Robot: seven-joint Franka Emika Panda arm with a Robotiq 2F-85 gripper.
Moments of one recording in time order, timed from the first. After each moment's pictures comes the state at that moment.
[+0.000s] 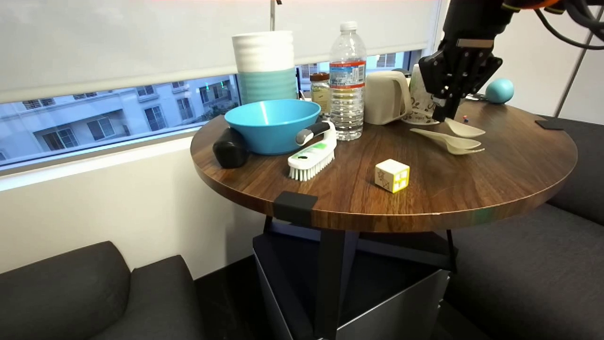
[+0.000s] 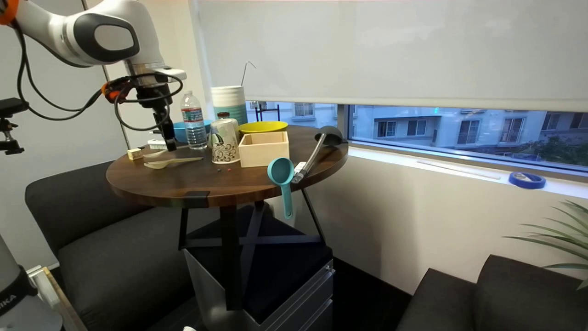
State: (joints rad) arm 0.03 -0.49 0.12 -2.58 0.07 2.20 0.45
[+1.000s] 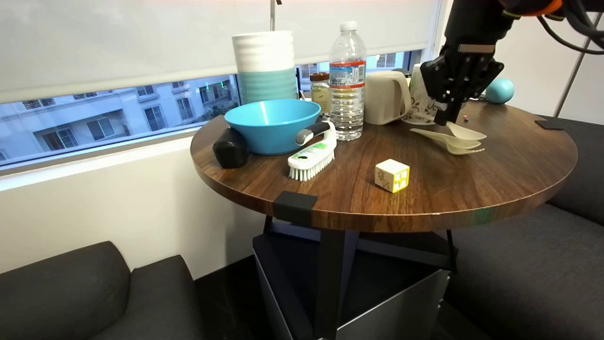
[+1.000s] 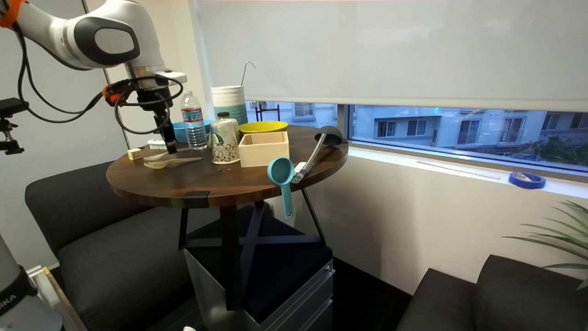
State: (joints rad) arm 0.02 -0.49 0.12 -2.59 0.07 2.21 0.45
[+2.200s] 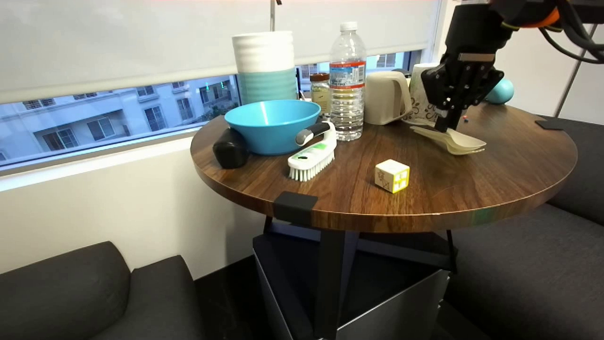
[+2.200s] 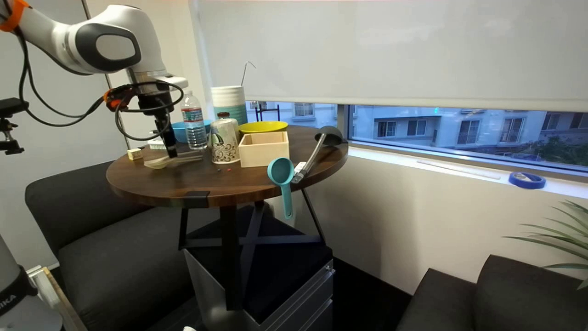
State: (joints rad) arm 0.02 -0.48 0.12 -2.62 0.08 2.24 0.45
